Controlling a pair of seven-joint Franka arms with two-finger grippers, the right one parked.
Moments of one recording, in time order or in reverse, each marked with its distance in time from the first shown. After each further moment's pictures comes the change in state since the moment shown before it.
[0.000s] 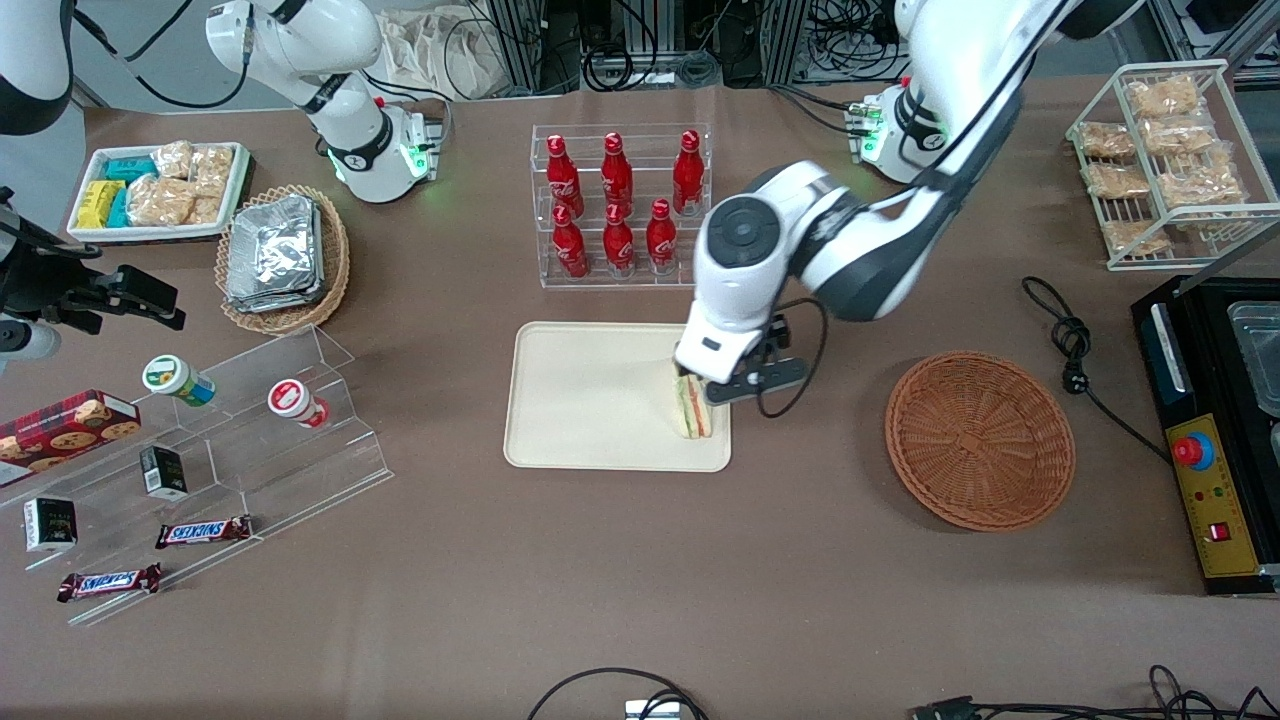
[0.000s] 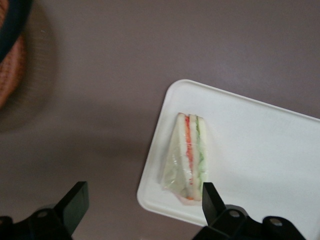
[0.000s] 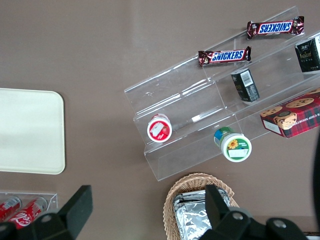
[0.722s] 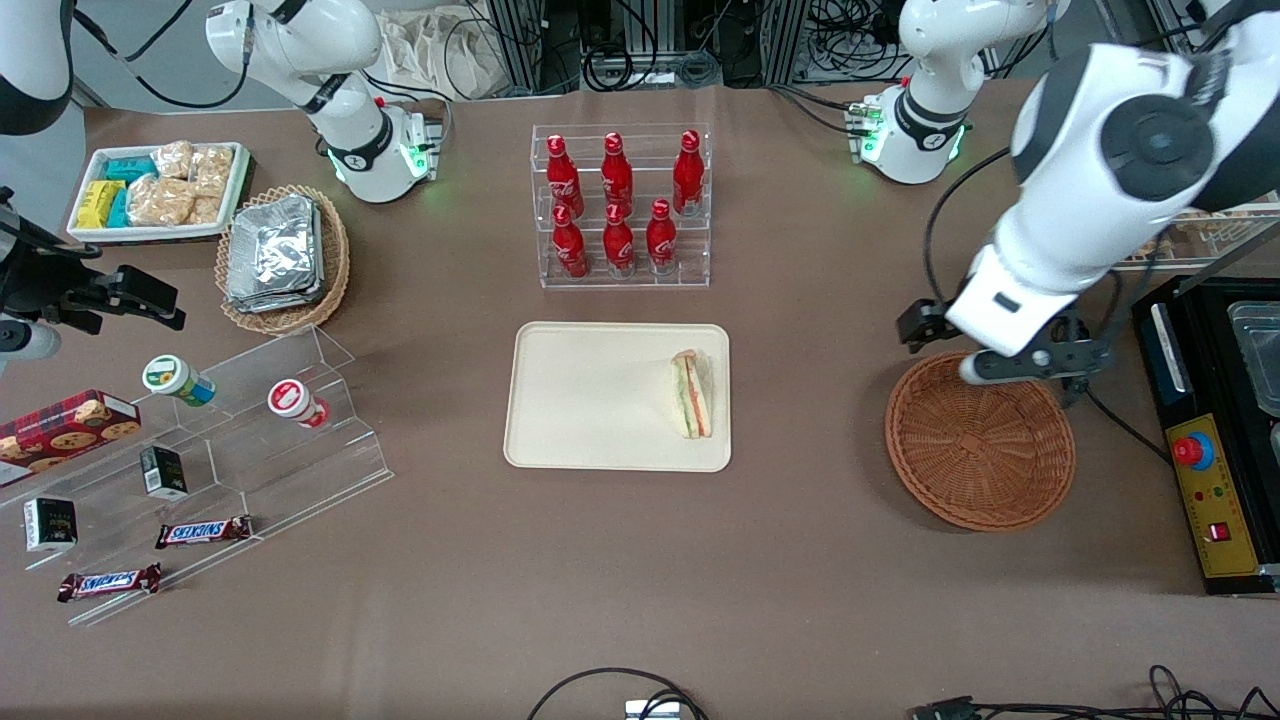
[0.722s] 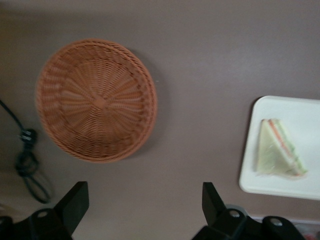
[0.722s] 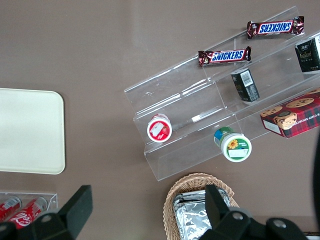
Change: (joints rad) arm 0.386 -0.358 0.068 -0.085 -0.206 -0.186 0.735
